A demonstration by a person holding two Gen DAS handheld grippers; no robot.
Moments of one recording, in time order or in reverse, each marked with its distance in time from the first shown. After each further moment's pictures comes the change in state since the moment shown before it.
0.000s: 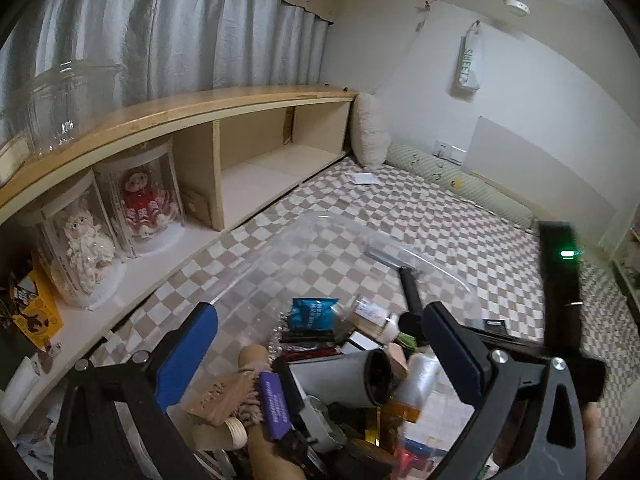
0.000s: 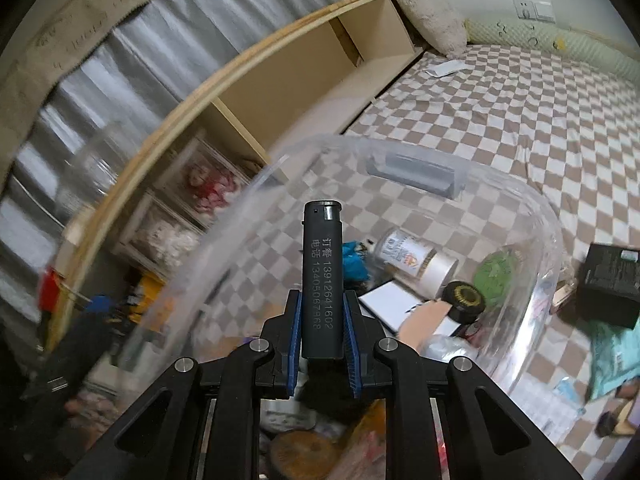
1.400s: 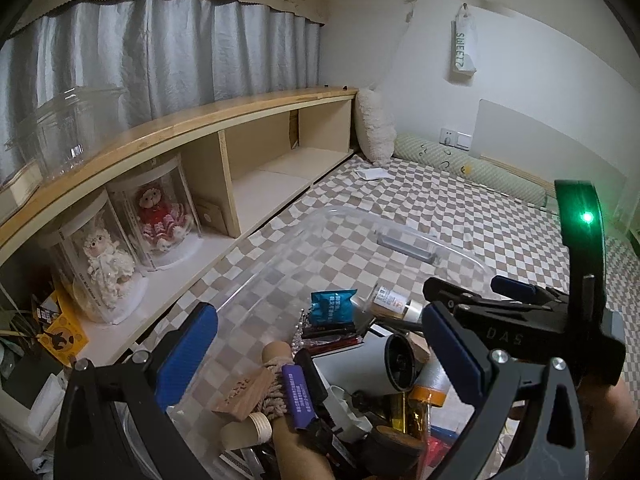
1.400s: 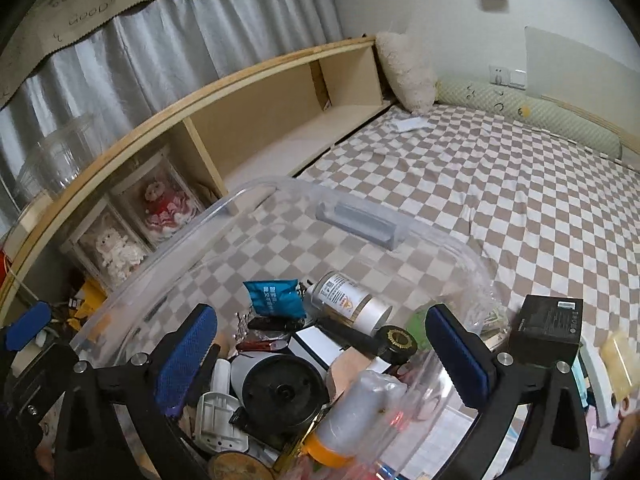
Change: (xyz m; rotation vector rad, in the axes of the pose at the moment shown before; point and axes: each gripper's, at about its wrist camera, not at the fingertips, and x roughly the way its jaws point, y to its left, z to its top) left arm -0.009 -0.007 -0.012 0.107 -0.025 0.085; right arm -0.021 0.006 0.000 -0.091 -0.172 -0.193
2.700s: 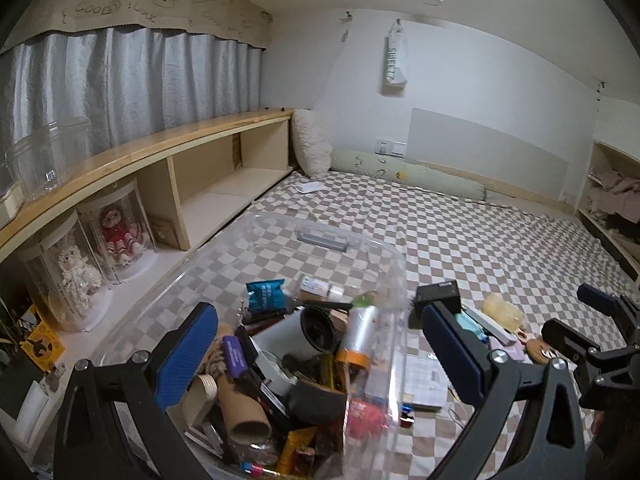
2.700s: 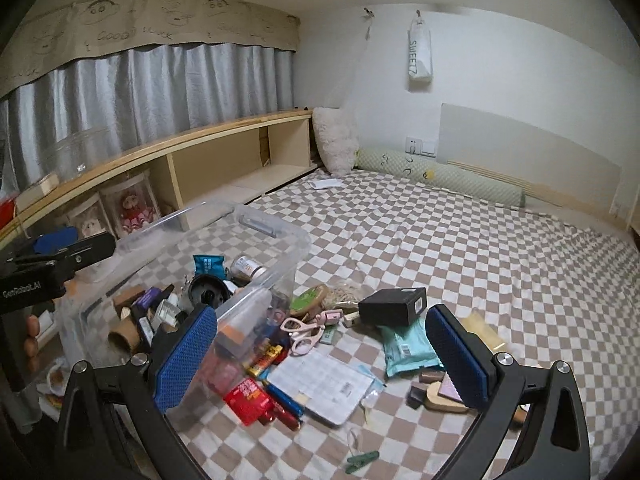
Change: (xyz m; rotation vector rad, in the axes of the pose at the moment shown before) left arm -0.078 -0.037 -0.036 0.095 -0.065 -0.192; right arm -0.200 -0.028 -0.105 -0.097 -0.228 -0.264
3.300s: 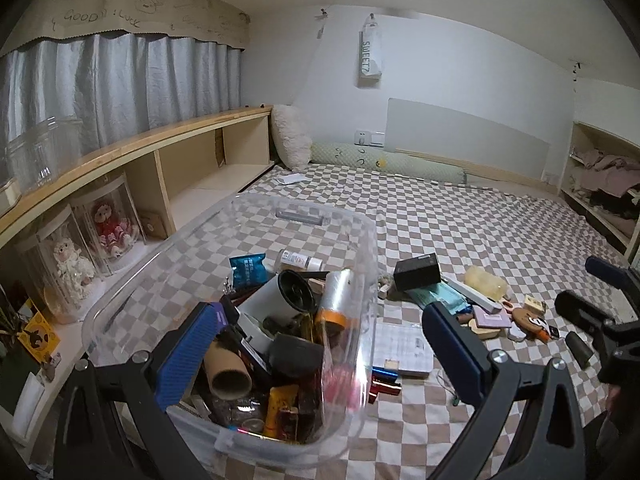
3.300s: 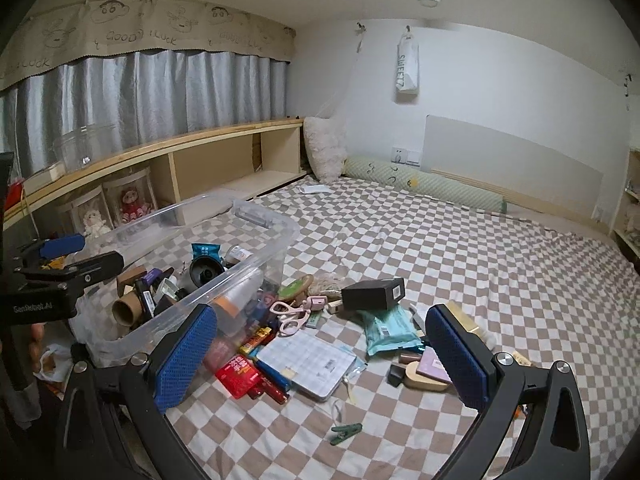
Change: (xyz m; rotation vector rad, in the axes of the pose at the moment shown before) left arm -0.026 -0.018 -0.042 0.047 0.004 -0.042; right arm -0.049 -0.002 -0.036 -0.013 -0.051 -0.057
